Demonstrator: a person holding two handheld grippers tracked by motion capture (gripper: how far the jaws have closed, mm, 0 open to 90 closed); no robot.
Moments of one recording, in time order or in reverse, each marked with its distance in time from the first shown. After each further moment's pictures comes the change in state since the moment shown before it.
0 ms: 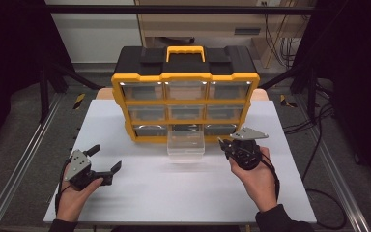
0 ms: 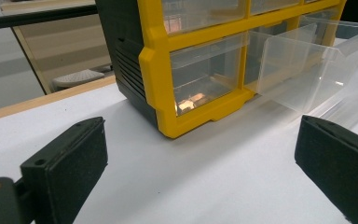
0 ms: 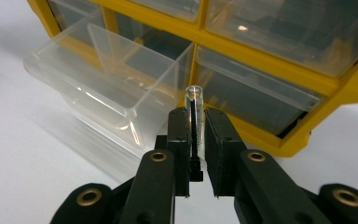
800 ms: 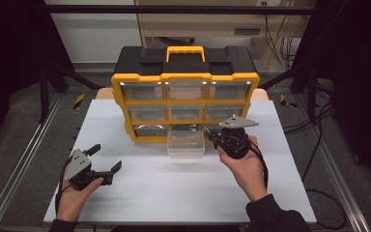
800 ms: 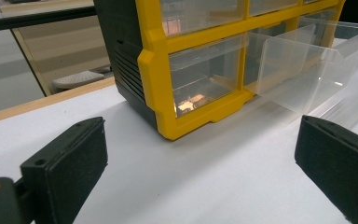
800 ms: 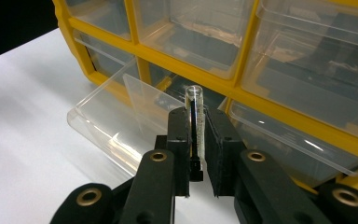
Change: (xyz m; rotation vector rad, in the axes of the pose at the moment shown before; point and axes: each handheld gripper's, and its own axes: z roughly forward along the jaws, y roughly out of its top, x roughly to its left) left arm 0.000 0.001 0.001 -0.001 -0.002 0.004; right arm 0.013 0.035 0.014 -0.058 0.088 0.007
